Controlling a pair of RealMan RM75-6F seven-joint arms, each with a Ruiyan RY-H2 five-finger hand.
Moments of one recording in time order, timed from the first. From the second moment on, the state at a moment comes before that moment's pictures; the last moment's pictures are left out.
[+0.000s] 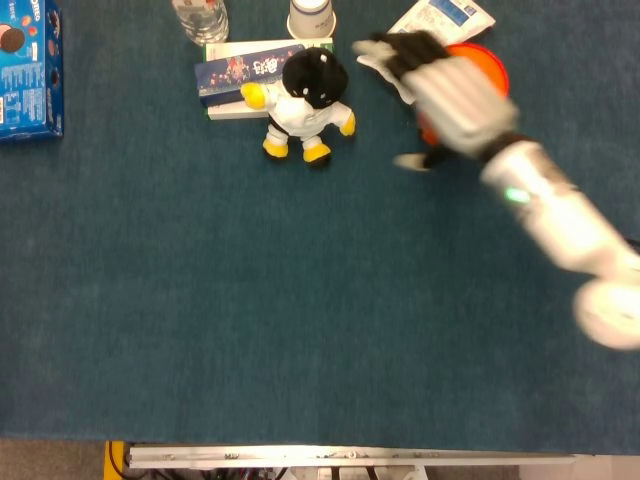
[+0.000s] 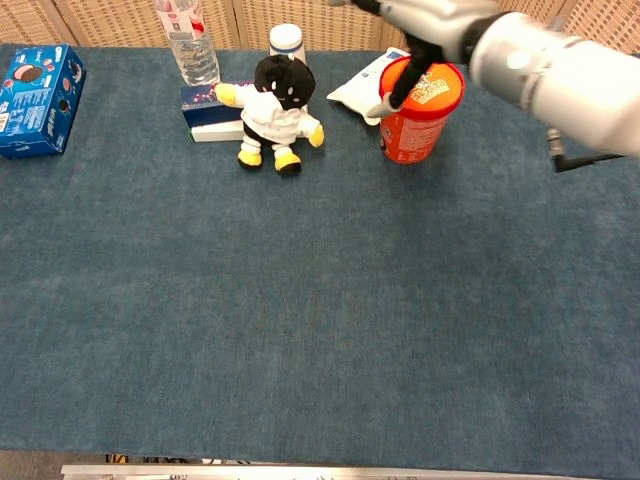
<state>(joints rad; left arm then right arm) 0.11 -1.10 -0.02 -1.58 1.51 1.63 -0.10 0.96 -1.28 0.19 -1.76 -0.86 0.94 -0.33</state>
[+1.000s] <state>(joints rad) 0.03 -1.09 -0.01 -1.68 1.62 1.60 0.01 0.17 -0.98 -0.15 -1.73 -1.51 1.63 0.04</state>
